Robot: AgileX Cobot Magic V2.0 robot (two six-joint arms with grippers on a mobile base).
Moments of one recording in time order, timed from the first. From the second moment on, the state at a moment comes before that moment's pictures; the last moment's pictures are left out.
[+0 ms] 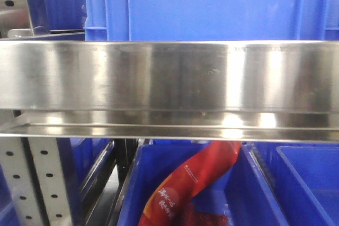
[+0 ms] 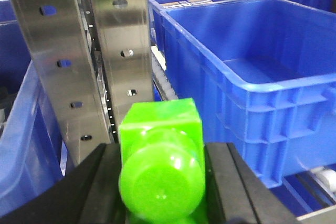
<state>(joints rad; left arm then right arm) -0.20 0.67 -1.03 -0.07 0.71 0.12 0.14 0.48 -0.95 0.05 0.75 0.00</state>
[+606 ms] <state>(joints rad) -0.20 0.67 -1.03 -0.07 0.71 0.12 0.14 0.48 -0.95 0.05 0.75 0.00</state>
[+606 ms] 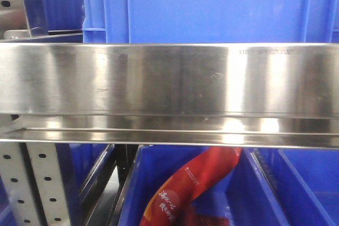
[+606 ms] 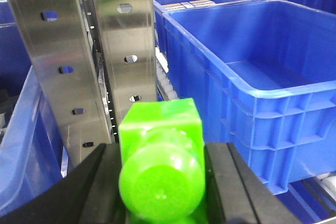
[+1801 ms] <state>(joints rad) -0.27 0.69 -1.05 -0.07 0.69 0.12 0.17 0.48 -0.96 0.05 0.71 0.00</state>
